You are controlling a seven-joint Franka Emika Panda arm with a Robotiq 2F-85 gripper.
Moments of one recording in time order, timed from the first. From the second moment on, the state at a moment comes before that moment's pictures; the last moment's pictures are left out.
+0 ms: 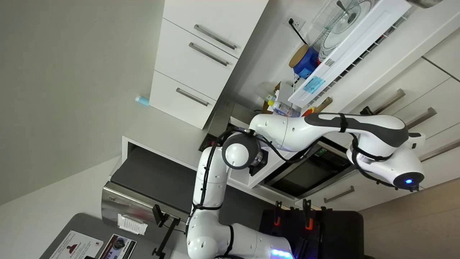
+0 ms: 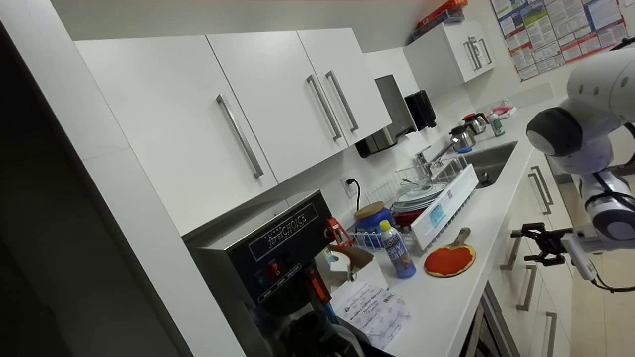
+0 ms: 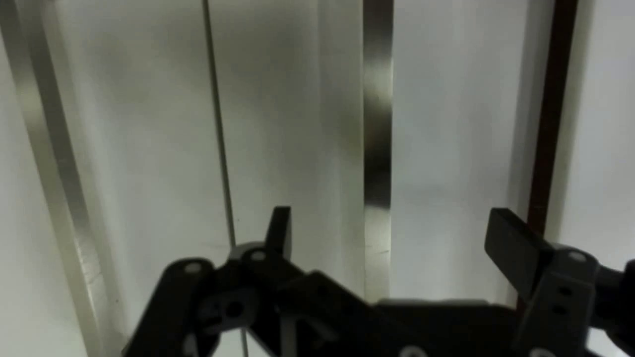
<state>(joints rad) -0.59 1.26 -0.28 -1.62 2.14 1.65 -1.19</state>
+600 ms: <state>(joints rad) -0.56 1.30 -0.28 -1.56 2.15 1.66 -1.17</state>
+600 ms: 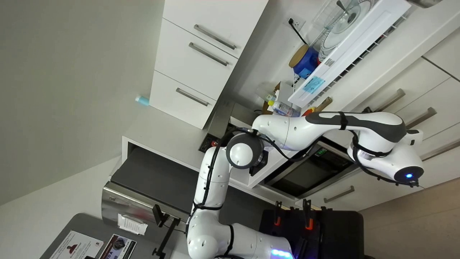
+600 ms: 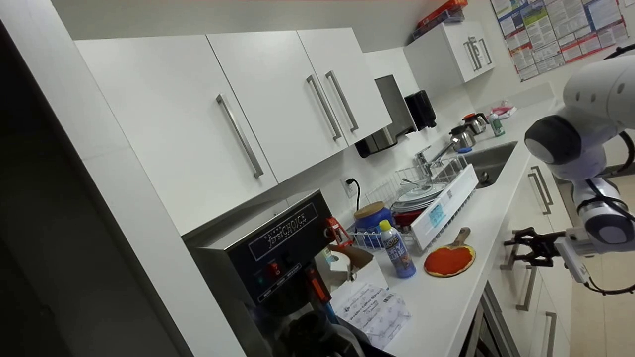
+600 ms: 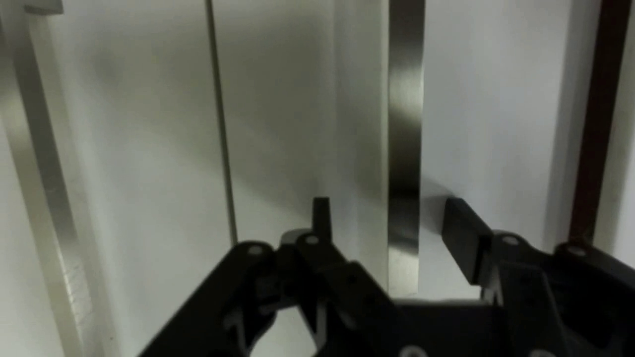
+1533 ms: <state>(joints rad) -0.58 1.31 -0.28 -1.56 2.15 1.63 -1.17</state>
